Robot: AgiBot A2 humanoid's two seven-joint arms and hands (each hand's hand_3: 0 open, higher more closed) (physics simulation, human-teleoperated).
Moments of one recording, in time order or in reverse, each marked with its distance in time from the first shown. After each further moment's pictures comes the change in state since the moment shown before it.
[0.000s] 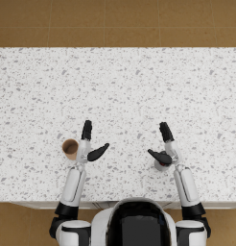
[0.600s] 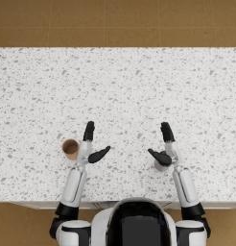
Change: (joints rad) left arm -0.027 0.000 -0.003 -0.016 0.000 -0.074 -0.074; right arm -0.020 -0.002 0.010 0.025 0.000 -0.073 0.074
